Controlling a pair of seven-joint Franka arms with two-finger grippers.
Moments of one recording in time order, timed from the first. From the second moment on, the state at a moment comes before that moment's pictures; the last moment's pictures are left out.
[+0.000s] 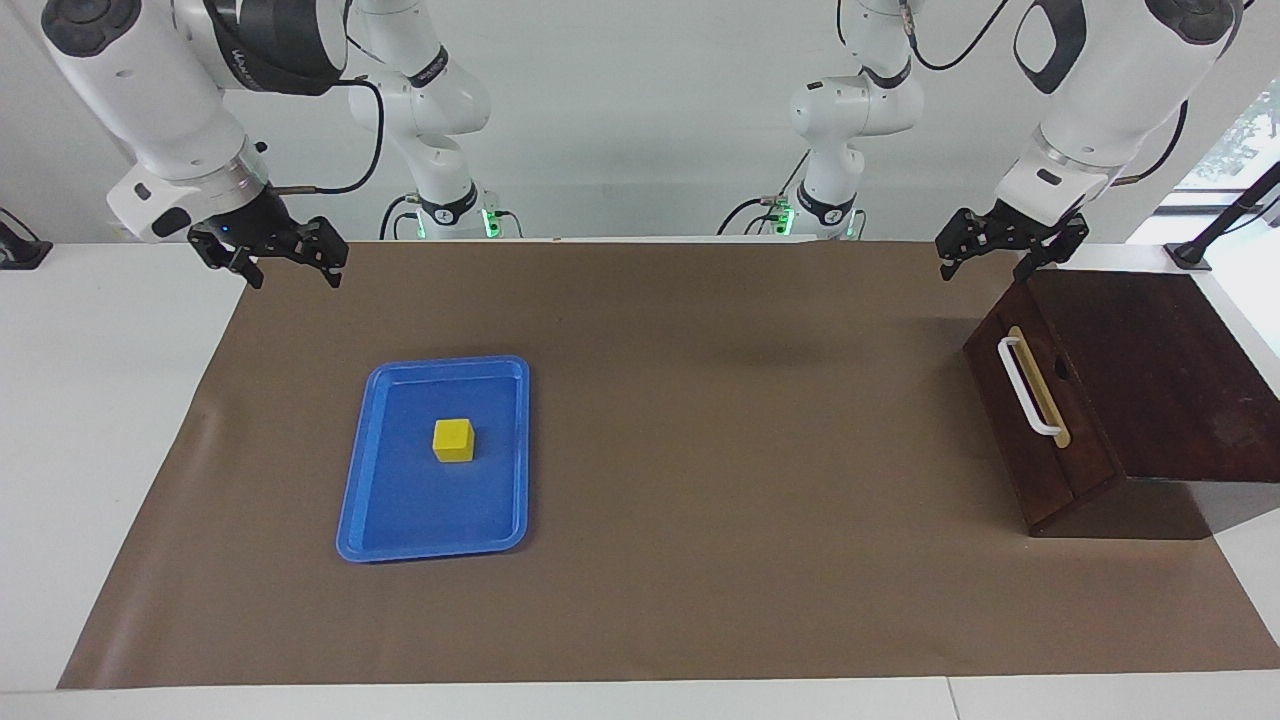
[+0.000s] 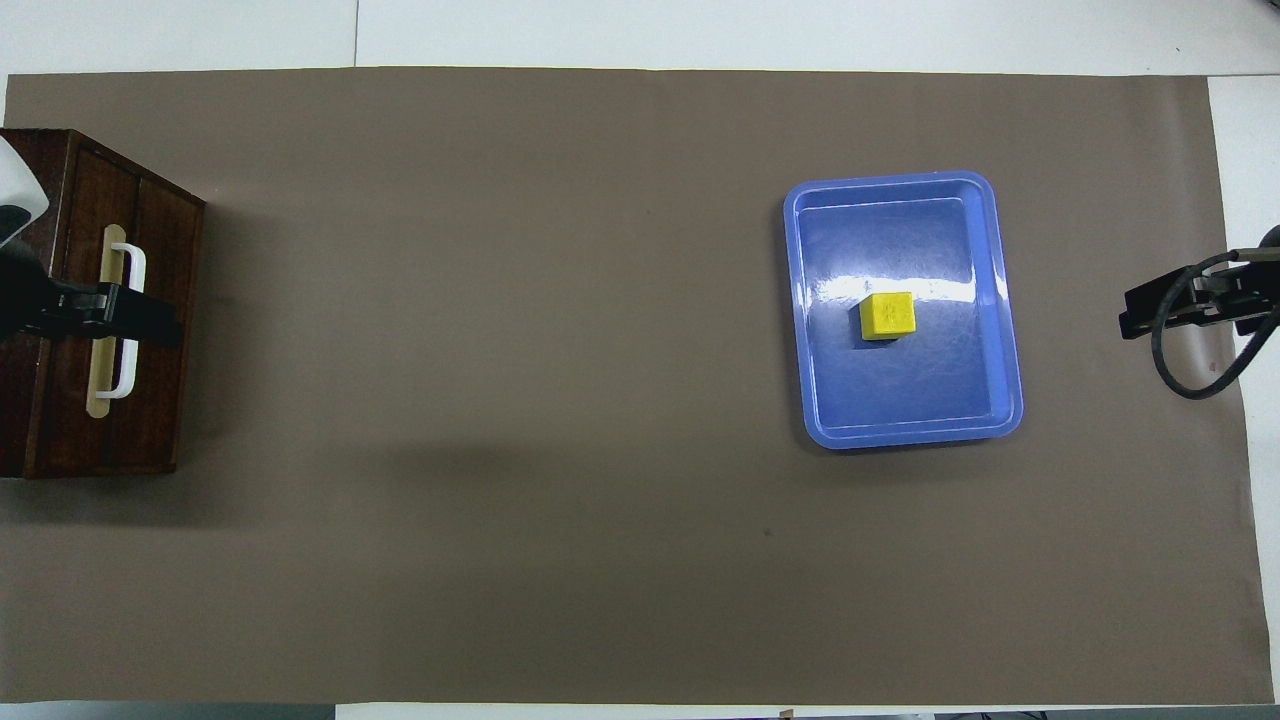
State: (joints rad) left arm 0.02 -0.03 -0.11 -1.64 0.00 1.56 0.06; right arm -0.03 0.03 -0.02 -1.59 -0.02 1.50 -0.05
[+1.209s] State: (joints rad) left arm 0.01 0.00 -0.11 -1.88 0.23 1.92 0.06; right arm -0.03 0.03 -0.02 -1.61 -0.01 1.57 0.07
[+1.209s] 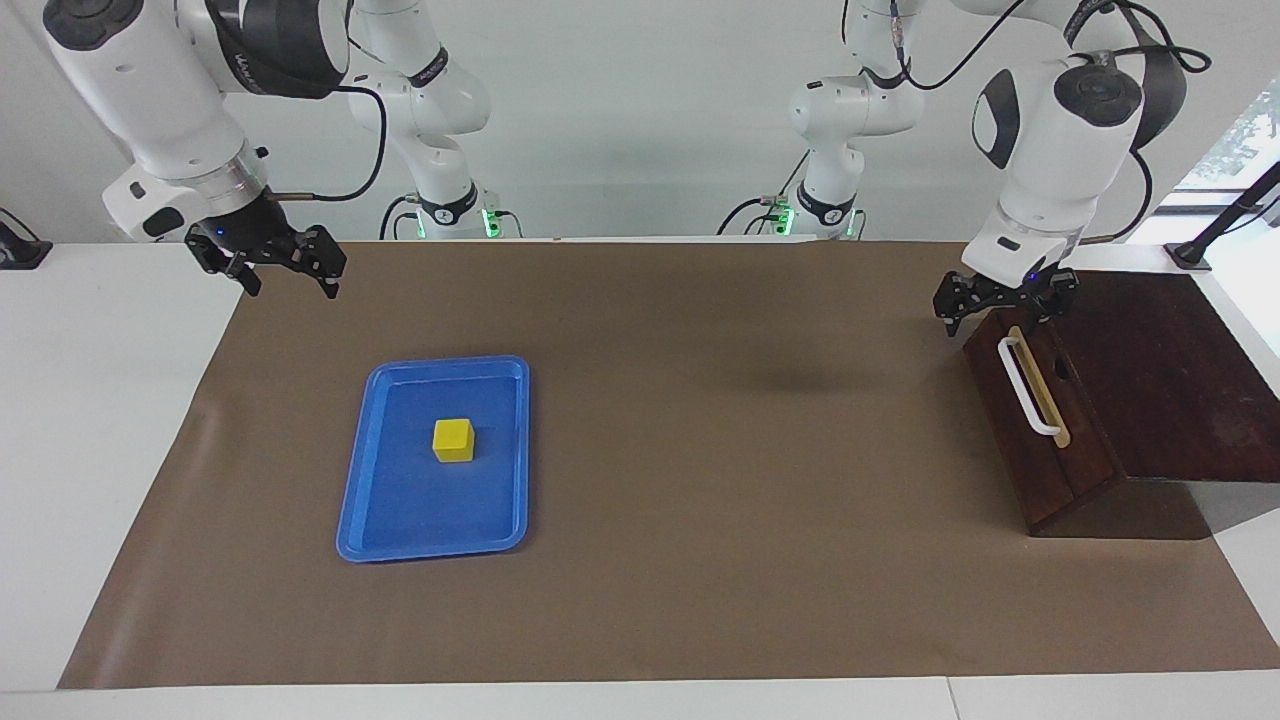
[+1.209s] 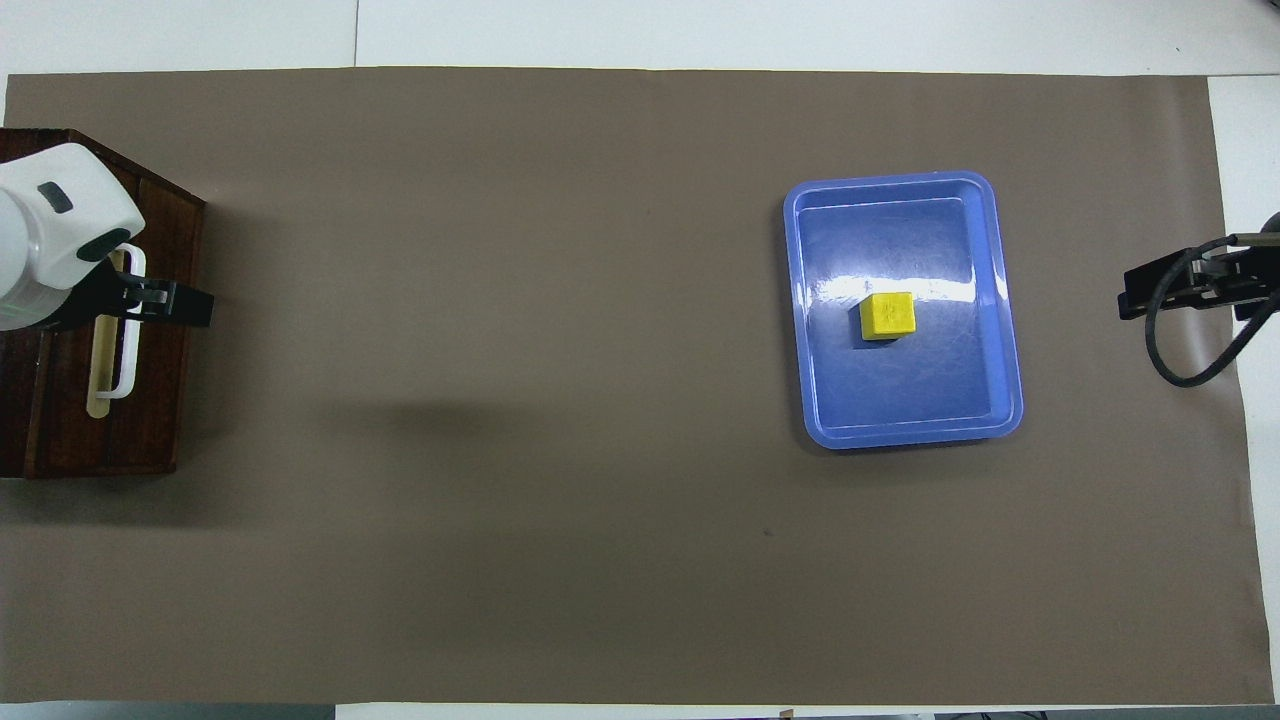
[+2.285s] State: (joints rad) left arm 0.07 0.10 -0.10 -2.06 0.43 2.25 -0.01; right arm -0.08 0.16 -0.02 -1.95 0.55 1.90 0.90
